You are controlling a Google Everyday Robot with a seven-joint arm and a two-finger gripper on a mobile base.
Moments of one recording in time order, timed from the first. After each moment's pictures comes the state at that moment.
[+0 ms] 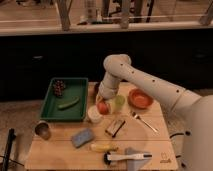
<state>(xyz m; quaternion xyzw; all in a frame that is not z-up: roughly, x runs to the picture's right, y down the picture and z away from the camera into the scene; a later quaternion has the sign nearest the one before) -0.010 0.094 0.750 -0.33 -0.32 -0.33 0.82</state>
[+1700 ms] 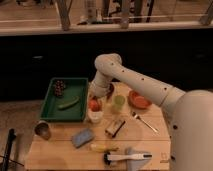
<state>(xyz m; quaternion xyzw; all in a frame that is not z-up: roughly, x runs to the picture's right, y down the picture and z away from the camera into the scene) -0.057 0.083 0.767 -0.29 -0.35 -0.39 0.80</state>
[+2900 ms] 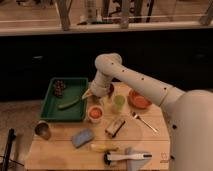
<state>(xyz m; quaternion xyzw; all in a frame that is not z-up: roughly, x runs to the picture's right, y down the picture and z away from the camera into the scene) -0.054 0.083 0.767 -0.29 -0.35 -0.40 0.80</state>
